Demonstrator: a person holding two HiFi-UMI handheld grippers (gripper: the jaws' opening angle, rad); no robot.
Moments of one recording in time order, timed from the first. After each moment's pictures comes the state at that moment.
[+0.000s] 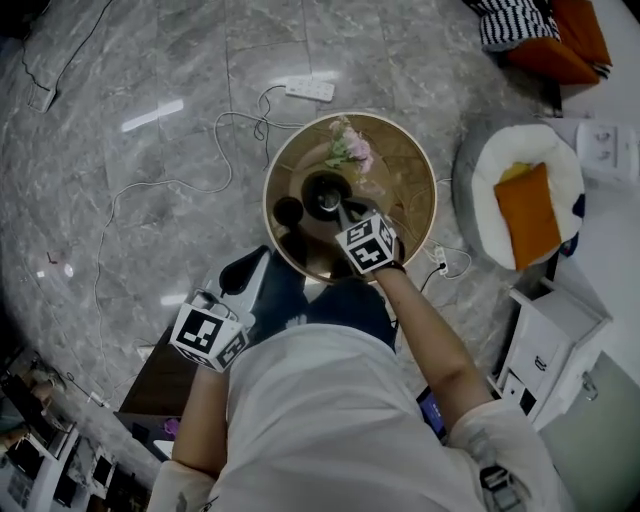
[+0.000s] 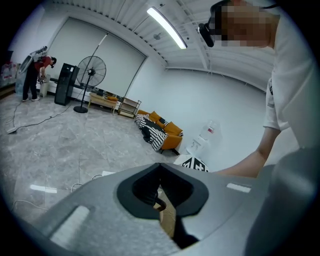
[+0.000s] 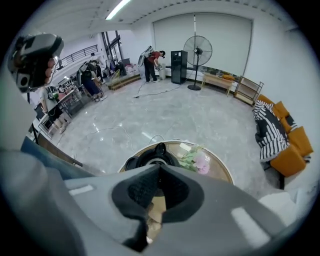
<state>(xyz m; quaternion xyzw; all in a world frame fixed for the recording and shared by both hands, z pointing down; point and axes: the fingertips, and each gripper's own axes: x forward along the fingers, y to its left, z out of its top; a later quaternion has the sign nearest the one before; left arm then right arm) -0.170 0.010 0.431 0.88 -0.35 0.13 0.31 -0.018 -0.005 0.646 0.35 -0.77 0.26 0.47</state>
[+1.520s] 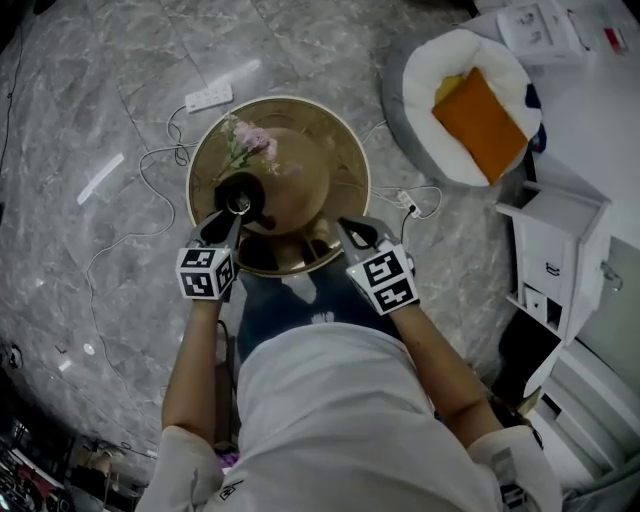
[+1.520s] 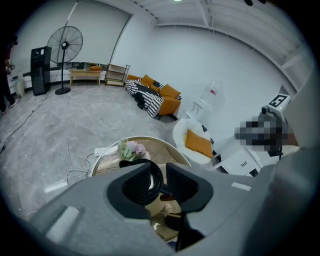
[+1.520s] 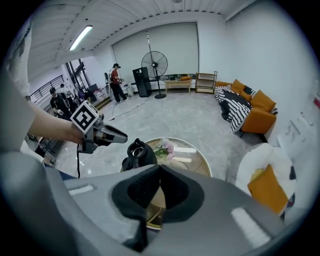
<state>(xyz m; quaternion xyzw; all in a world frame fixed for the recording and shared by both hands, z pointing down) -0.026 -0.009 0.616 0.85 -0.25 0.33 0.33 0.145 0.093 0.530 0.51 -0.71 0.34 0.35</state>
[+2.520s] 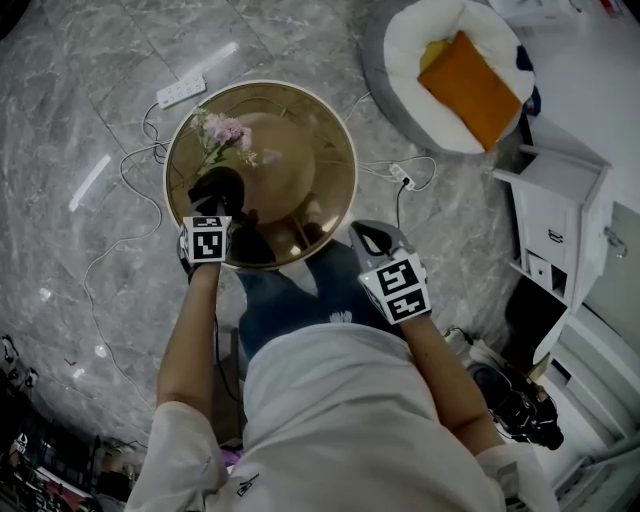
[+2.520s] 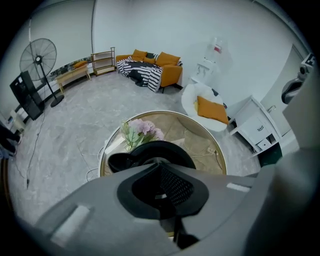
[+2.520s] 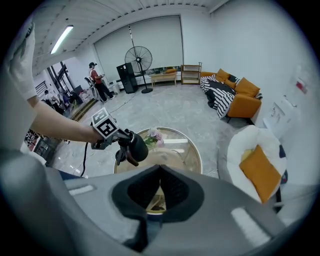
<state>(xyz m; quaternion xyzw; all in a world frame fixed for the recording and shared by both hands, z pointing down) 0.002 -0.018 0.721 0.80 -0.22 0.50 0.24 0.197 0.150 0.542 0.55 -0.64 0.39 0.36</state>
